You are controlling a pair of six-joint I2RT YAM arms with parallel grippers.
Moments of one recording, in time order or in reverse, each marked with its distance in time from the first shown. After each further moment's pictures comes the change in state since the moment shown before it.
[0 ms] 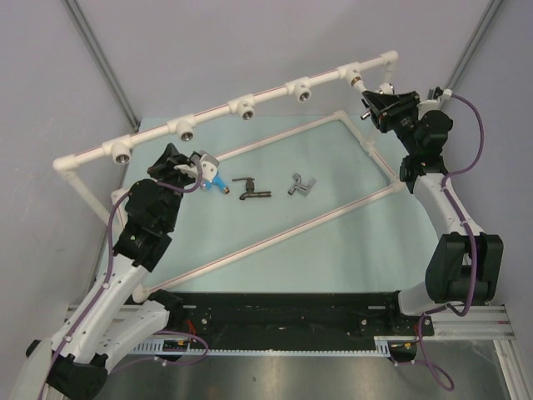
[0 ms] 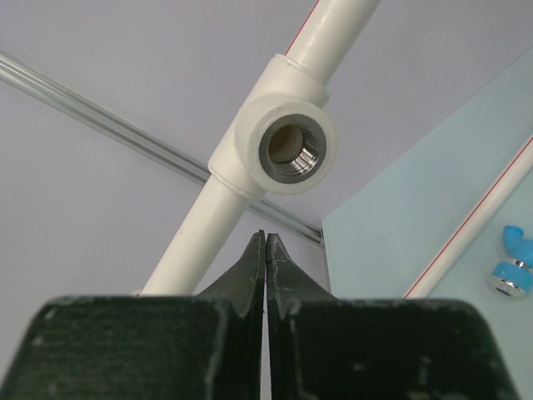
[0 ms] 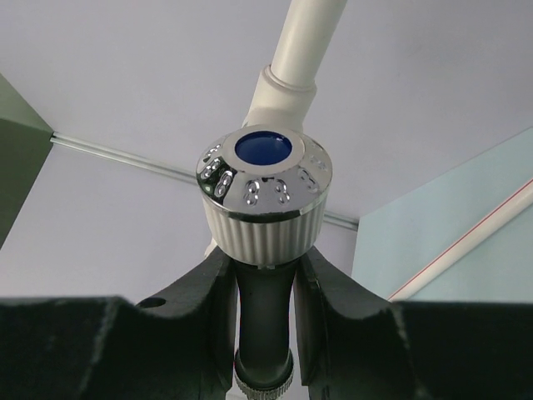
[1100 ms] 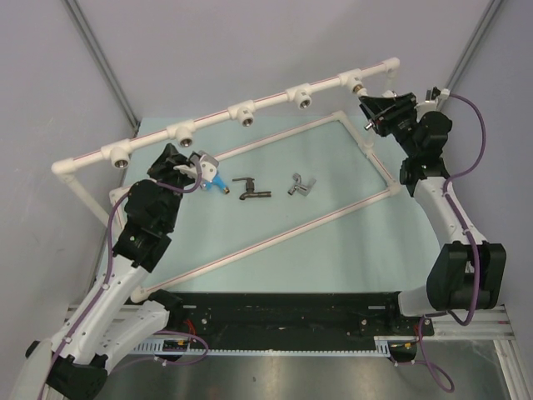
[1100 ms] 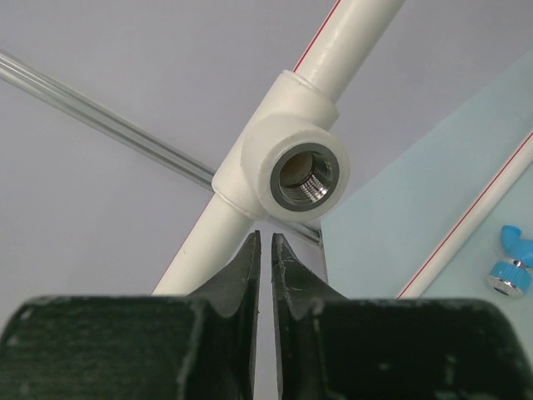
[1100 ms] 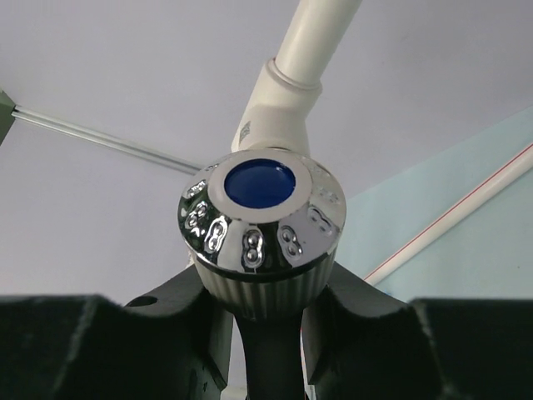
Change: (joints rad) left arm 0.000 -0.005 -0.005 -0.007 0.000 -0.008; right arm 0.015 -0.045 -0.012 -0.087 -0.003 -0.087
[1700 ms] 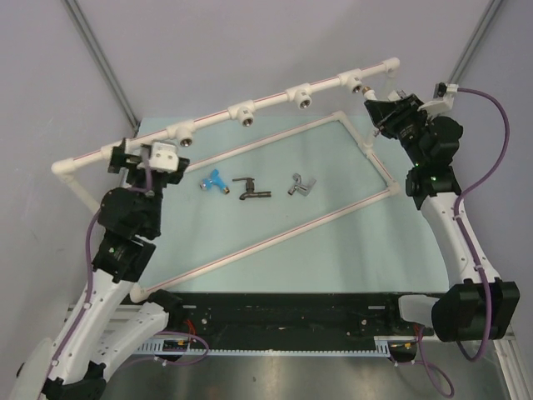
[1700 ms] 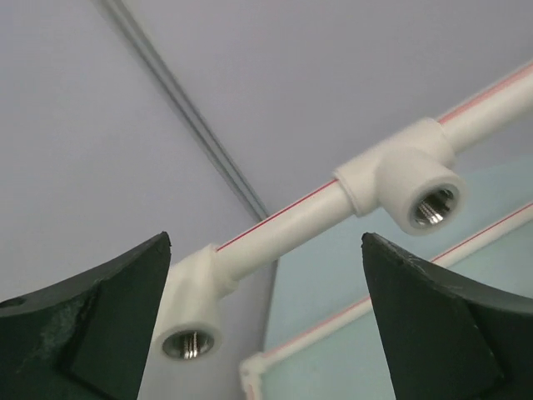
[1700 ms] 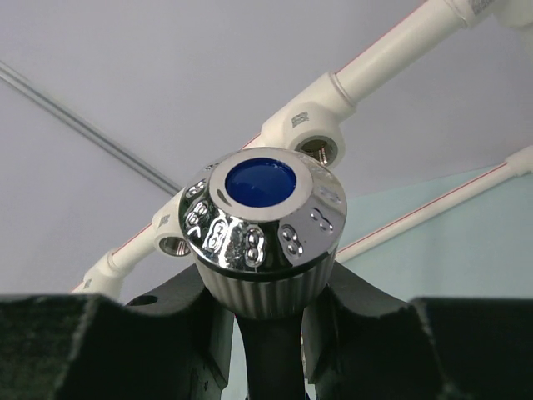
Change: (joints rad) left arm 0.001 -0.089 0.069 -0.040 -0.113 -0.244; right arm 0.035 -0.175 0.000 -0.157 0.114 -0.428
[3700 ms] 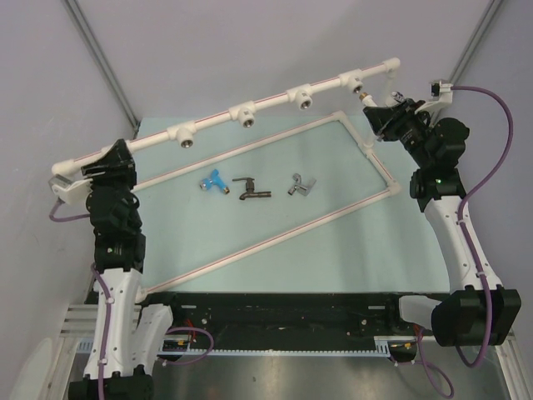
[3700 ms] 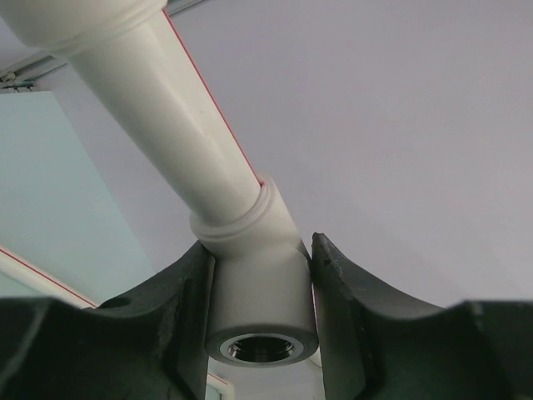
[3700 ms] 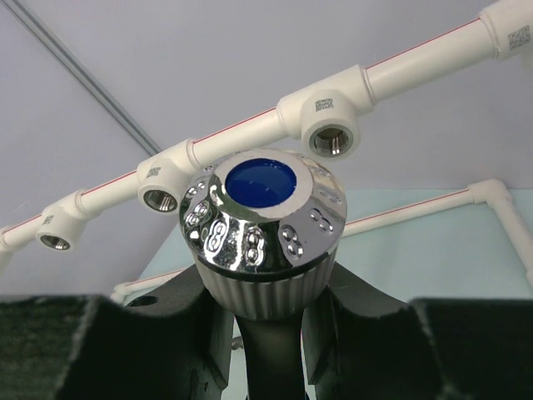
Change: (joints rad) left arm 0.538 -0.002 -0.111 0.034 0.063 -1.895; right arm -0.018 -0.052 0.000 -0.040 -0.132 -0.264
